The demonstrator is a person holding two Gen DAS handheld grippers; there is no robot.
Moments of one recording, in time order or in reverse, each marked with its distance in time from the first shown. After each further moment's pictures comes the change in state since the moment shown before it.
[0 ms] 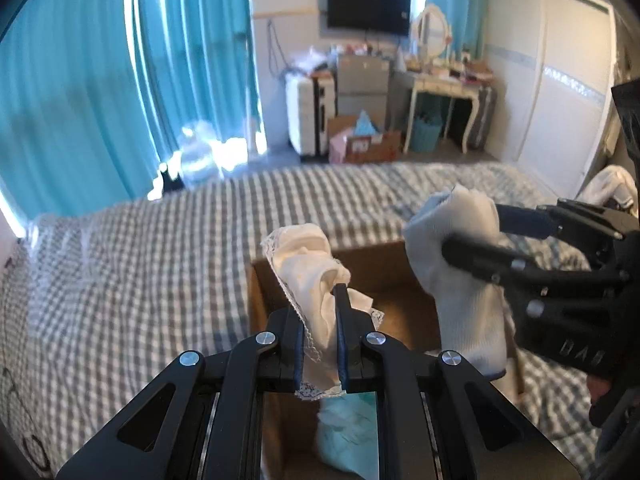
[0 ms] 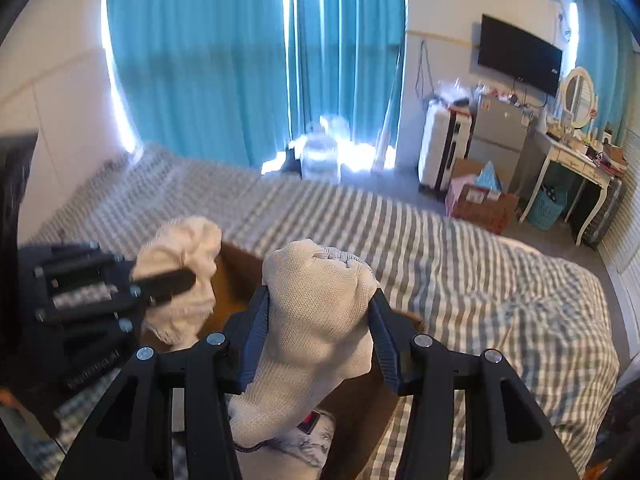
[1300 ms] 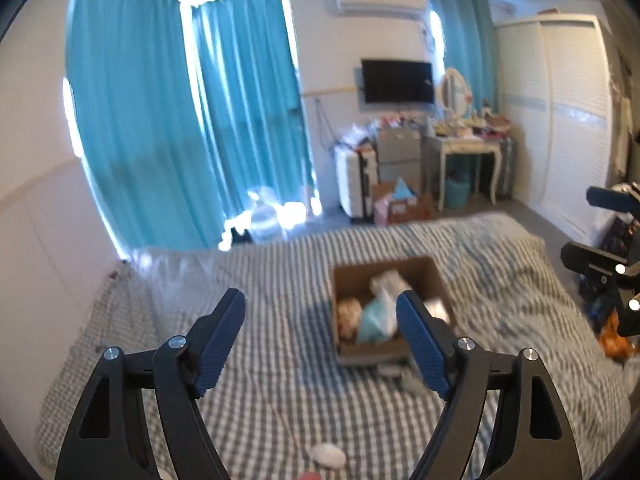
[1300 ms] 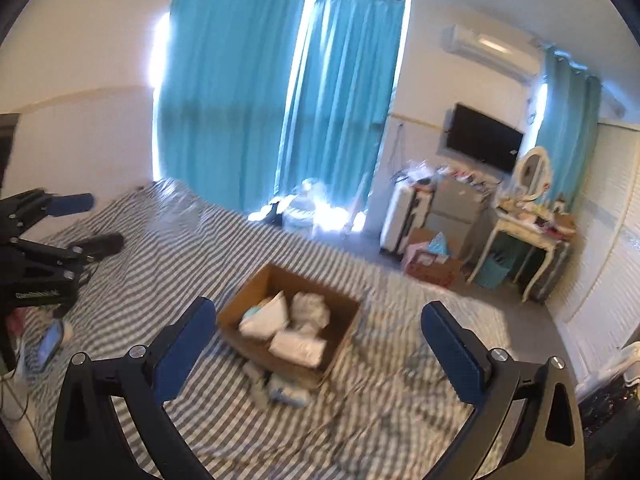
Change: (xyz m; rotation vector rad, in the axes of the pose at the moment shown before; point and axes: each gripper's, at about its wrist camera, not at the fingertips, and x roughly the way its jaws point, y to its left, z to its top) left arm -0.289 -0.009 -0.075 0.003 -0.245 0.196; right arm -0.329 0.071 -0.067 -0.117 -0.224 -0.110
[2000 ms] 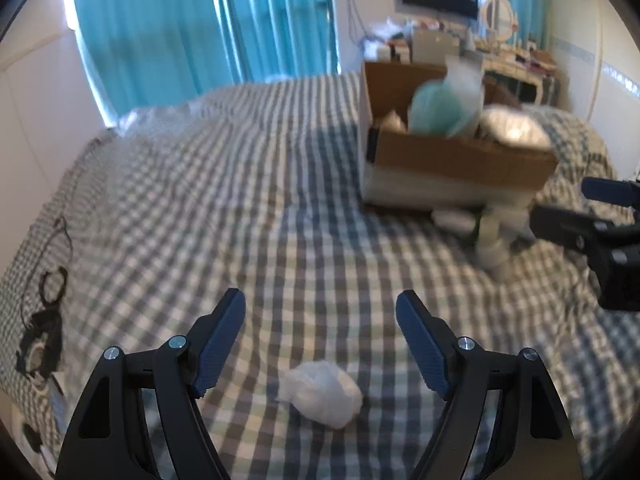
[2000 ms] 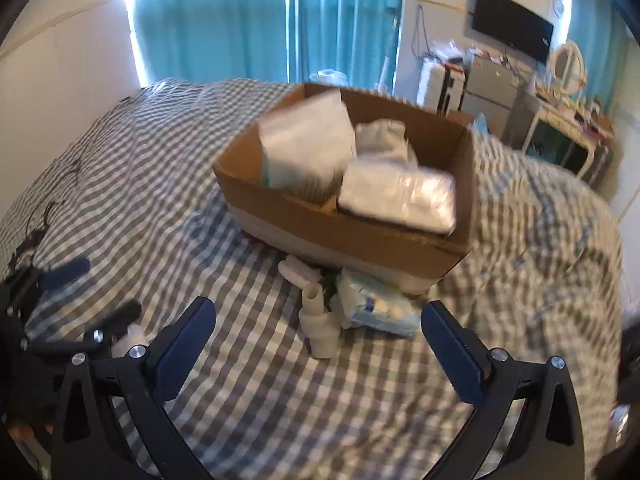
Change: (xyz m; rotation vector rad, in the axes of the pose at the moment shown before) left arm 0.161 -0.011 -0.201 -0.100 0.330 0.071; right arm 0.221 0.063 -0.153 0.152 0.347 0.078
